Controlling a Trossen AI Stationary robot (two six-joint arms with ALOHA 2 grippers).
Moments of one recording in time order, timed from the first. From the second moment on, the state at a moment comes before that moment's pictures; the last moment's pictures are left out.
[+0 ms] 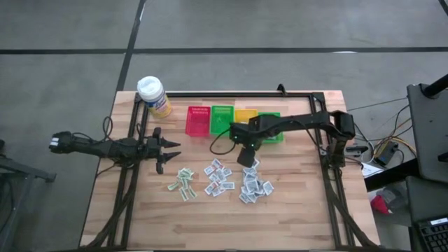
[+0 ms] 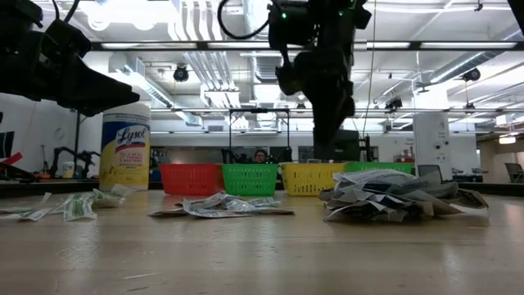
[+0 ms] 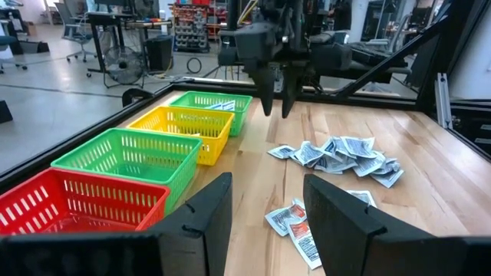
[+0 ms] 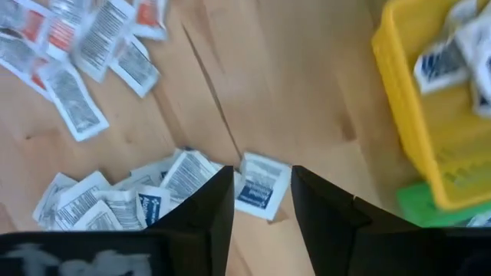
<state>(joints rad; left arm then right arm) -0.15 0.23 0.01 0.06 -0.31 -0.08 -0.09 1.86 1.45 -0.97 -0.08 0.36</state>
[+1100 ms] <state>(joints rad) -0.15 0.23 0.01 0.06 -0.31 -0.08 -0.06 1.86 1.29 -0.82 -0.11 0.58</state>
